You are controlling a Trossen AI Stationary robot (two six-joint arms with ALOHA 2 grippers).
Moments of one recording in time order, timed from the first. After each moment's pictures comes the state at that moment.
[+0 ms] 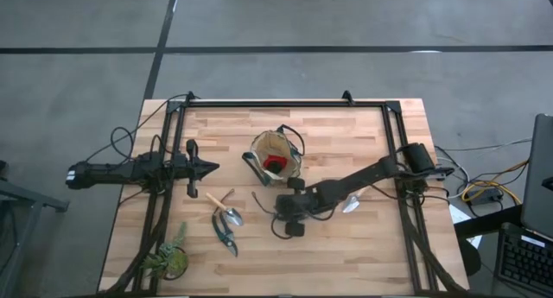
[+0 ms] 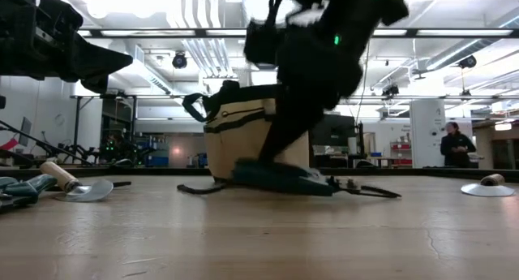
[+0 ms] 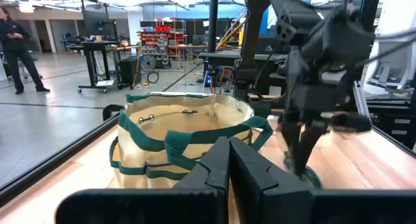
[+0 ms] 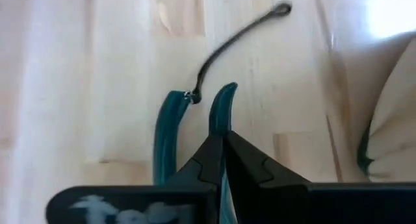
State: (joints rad) left arm -0.02 0.06 0.01 0.04 -0.15 0.00; right arm 0.26 1.95 1.27 -0.33 0.20 0.28
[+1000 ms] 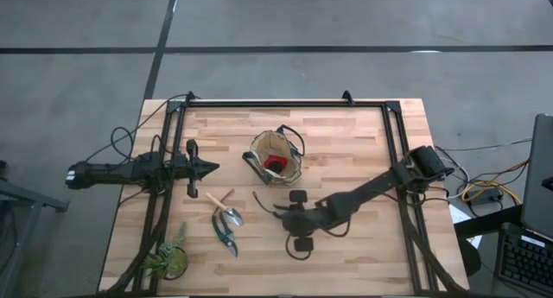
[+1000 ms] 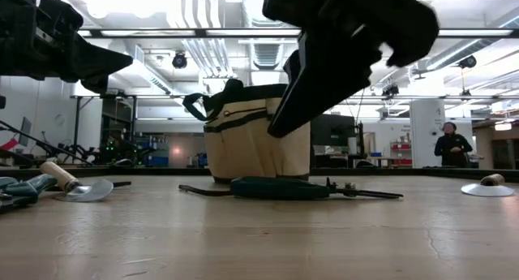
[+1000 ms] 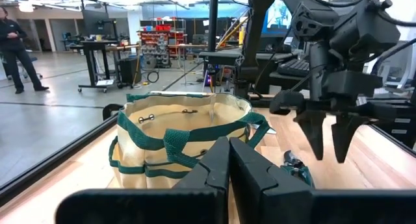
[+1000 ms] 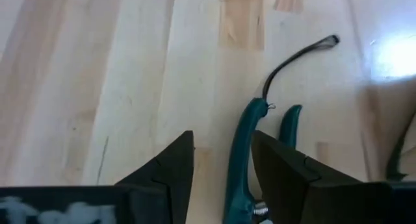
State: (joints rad) left arm -0.02 0.07 0.01 0.03 -0.15 0.00; right arm 0.39 1.91 1.23 -0.26 0.26 0.23
